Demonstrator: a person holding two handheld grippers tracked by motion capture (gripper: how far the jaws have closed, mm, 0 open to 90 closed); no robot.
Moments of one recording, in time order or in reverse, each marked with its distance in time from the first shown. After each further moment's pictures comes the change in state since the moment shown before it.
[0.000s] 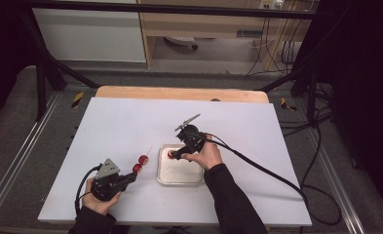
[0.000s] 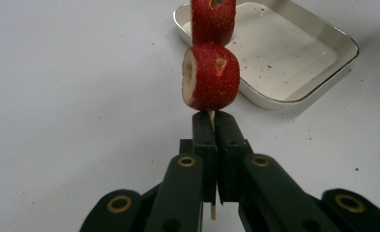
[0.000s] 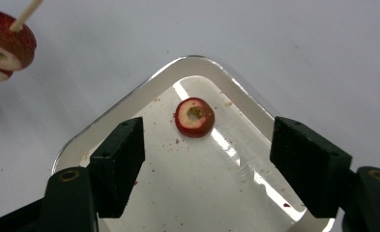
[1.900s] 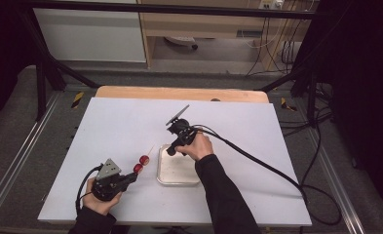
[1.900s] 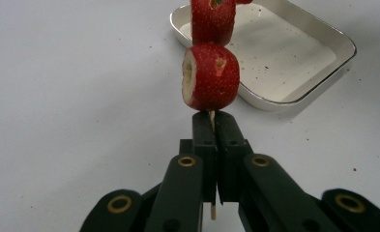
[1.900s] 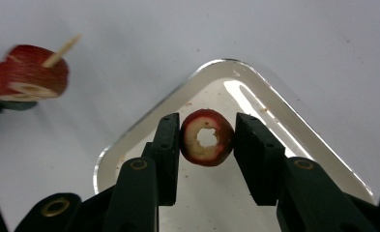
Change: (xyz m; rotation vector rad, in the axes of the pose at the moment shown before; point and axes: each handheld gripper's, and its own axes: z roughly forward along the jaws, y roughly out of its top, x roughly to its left) left arm -0.005 0.002 -0.001 -0.004 0.005 0.017; right arm 0.002 0.029 0.002 0.118 0.110 0.057
